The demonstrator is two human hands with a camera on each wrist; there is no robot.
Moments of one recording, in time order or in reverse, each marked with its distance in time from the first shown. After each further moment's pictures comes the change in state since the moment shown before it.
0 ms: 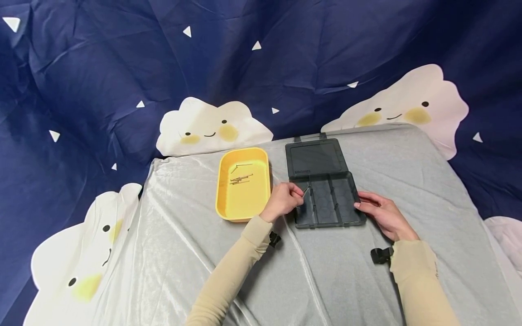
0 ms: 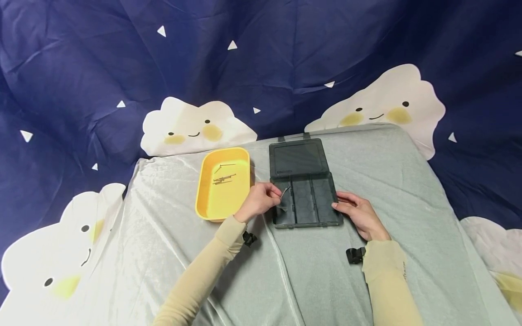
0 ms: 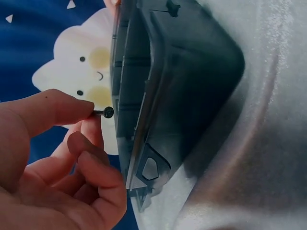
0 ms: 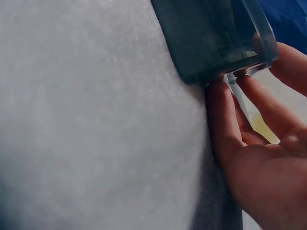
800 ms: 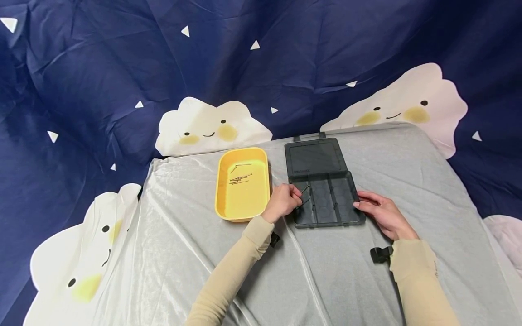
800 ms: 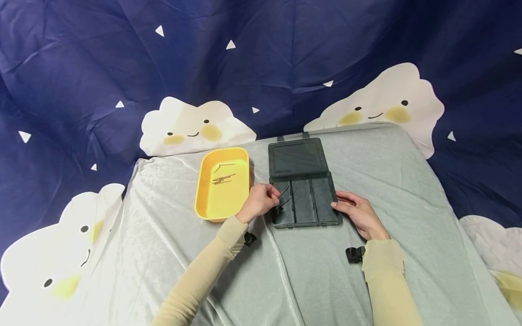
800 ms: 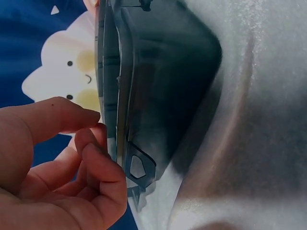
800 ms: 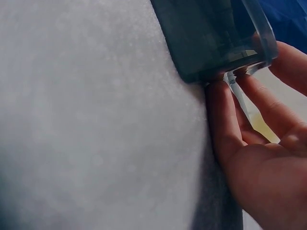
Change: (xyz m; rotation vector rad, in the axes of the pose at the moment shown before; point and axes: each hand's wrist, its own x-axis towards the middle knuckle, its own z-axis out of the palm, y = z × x) left_hand 0.001 -0.002 0.004 0.191 0.023 0.025; right_hand 0.000 0.000 0.000 -0.030 0.010 0.009
